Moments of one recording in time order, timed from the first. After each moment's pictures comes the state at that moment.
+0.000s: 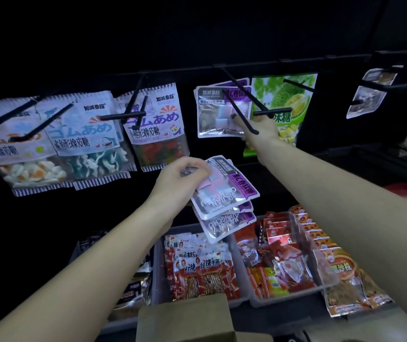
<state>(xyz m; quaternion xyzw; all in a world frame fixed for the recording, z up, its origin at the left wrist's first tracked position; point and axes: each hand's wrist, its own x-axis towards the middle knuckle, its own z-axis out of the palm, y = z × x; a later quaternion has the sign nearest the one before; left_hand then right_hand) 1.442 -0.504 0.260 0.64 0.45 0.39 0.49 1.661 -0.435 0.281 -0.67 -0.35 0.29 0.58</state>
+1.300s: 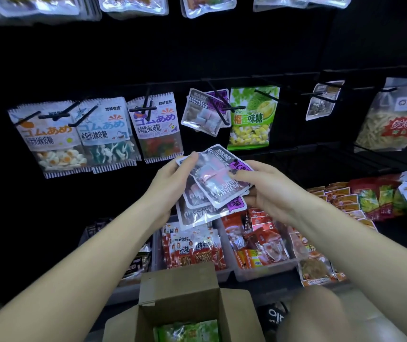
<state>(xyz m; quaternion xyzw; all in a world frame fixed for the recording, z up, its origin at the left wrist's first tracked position) 1.419 -0.615 0.290 0.58 0.44 0.38 0.56 1.617 -0.680 0.289 -0.52 -0.40 0.54 0.52</state>
